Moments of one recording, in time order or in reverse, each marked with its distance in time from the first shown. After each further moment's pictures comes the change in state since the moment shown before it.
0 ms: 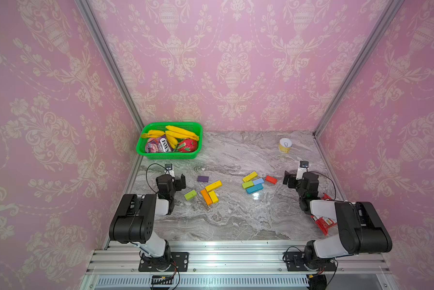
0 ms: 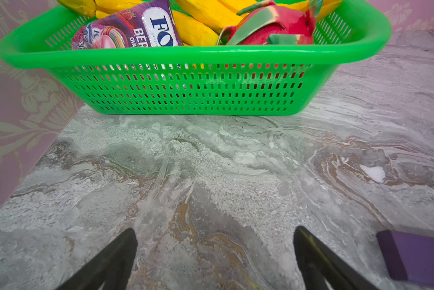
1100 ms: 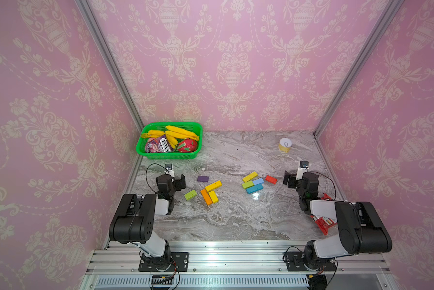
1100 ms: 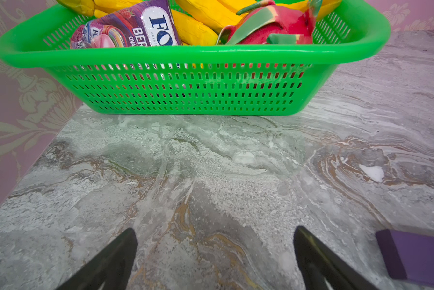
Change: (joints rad) left arm 0.007 -0.002 0.008 -0.022 0.010 0.000; right arm 0.001 -0.004 0.015 -0.041 -0.003 0.000
